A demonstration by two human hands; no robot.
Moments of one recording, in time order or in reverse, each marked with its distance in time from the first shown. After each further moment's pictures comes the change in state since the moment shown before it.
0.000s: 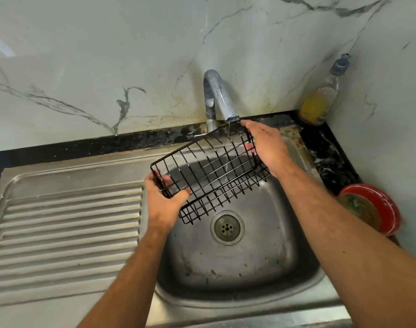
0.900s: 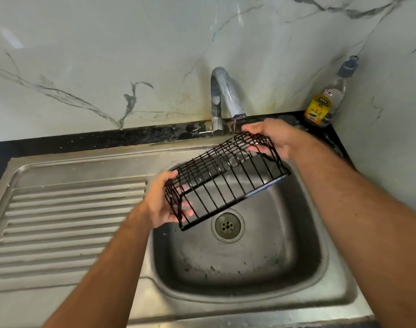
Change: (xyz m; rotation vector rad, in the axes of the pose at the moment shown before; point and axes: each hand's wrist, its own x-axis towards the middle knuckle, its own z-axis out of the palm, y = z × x) left_hand 0.017 0.018 -0.027 -0.215 -0.414 -0.715; right_hand 0.051 -0.001 -0.019 0.307 -0.322 0.314
